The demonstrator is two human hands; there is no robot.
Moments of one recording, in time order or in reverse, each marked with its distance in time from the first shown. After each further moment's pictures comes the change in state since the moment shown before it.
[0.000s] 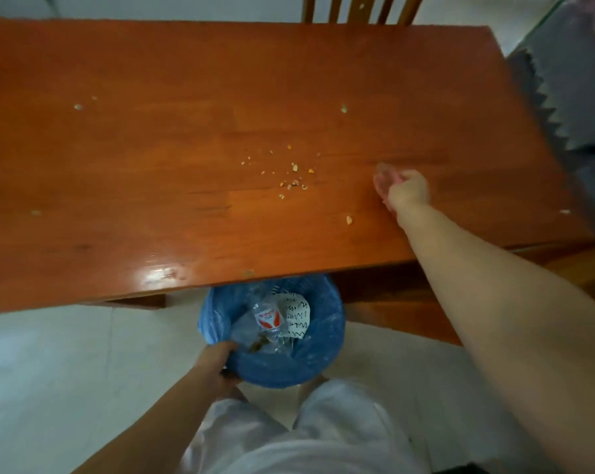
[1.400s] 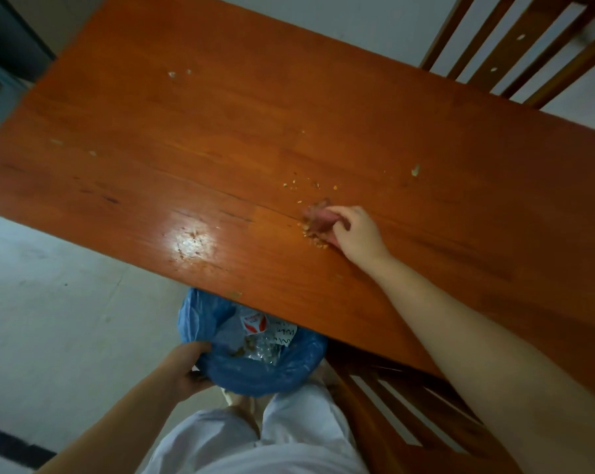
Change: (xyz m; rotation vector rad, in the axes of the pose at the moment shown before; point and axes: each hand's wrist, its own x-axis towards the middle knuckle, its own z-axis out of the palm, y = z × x) left_hand -0.021 0.006 0.047 -0.401 0.121 -0.030; right_hand 0.031 -0.014 0.093 -0.773 -0.742 -0.746
